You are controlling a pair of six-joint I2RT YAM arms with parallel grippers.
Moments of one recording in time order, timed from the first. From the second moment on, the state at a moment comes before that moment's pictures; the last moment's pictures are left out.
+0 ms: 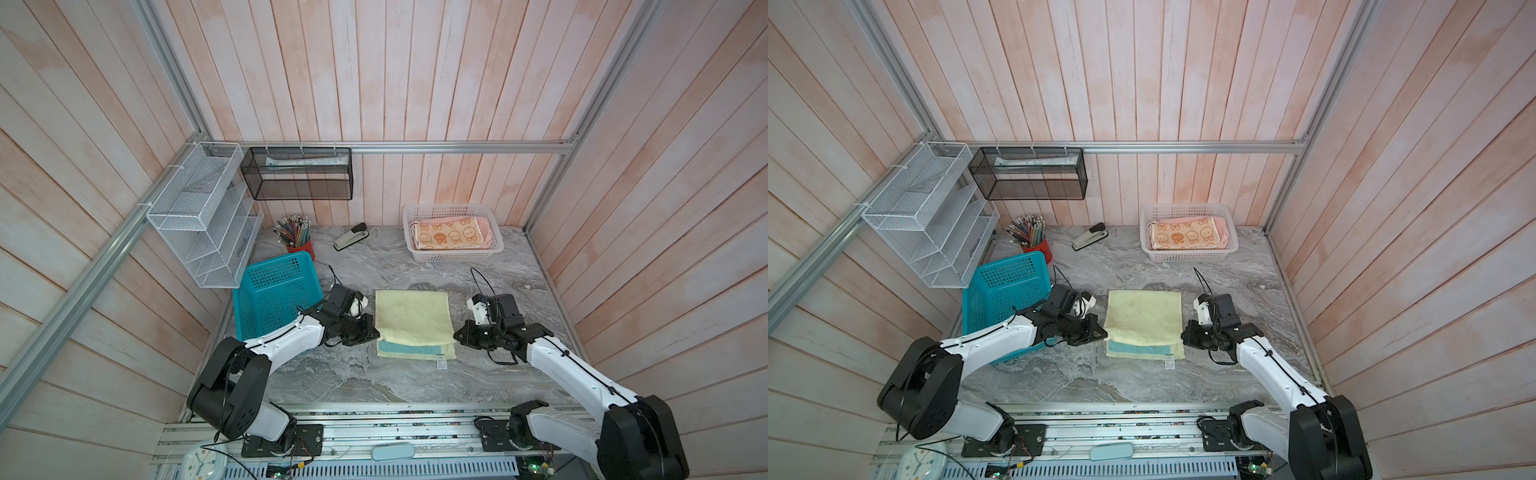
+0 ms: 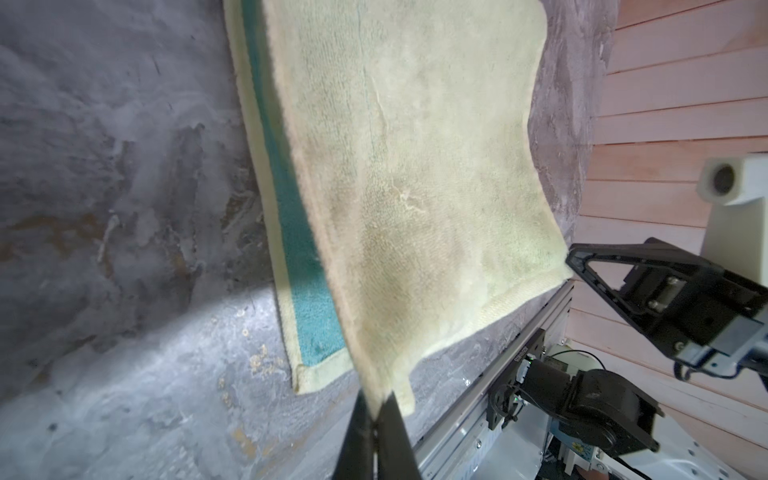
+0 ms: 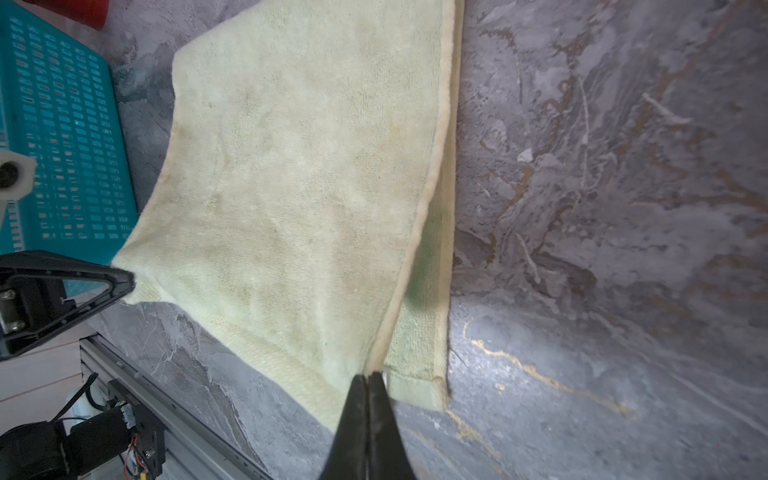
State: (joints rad) left arm -0.51 1.47 0.79 -0.30 0.56 -0.67; right arm 0.30 1.10 0.59 -0.49 -0.40 0.49
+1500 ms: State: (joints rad) left arm -0.65 1.55 0.78 -0.35 0.44 -0.66; right arm 0.49 1.18 0.54 -0.43 -0.29 0.63
